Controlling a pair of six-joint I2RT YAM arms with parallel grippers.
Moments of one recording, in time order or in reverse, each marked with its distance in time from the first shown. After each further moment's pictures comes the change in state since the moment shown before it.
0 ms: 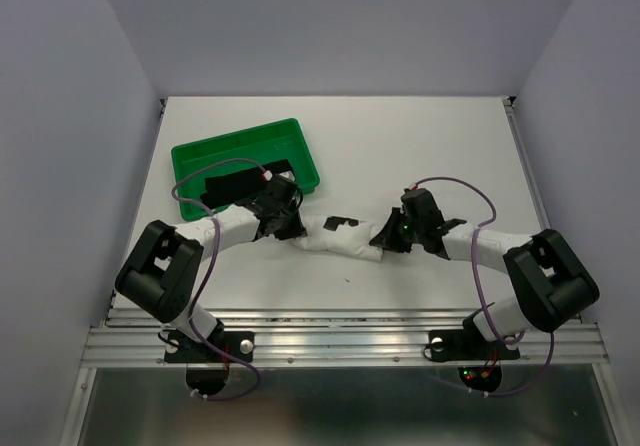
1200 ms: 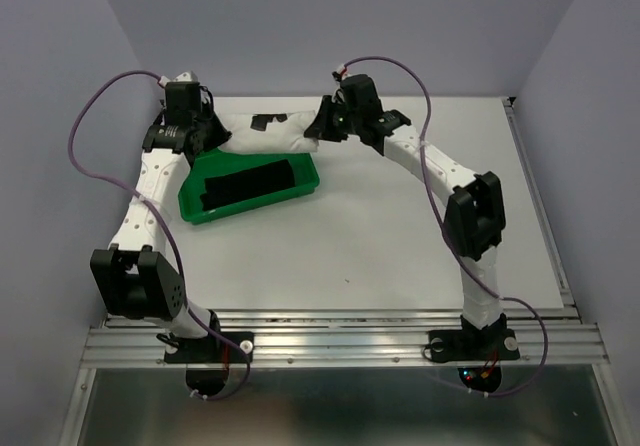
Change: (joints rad) left arm 0.479 -0.056 0.689 -0.412 -0.045 0.211; right arm 0.054 0.581 1.310 -0.366 -0.018 -0.258
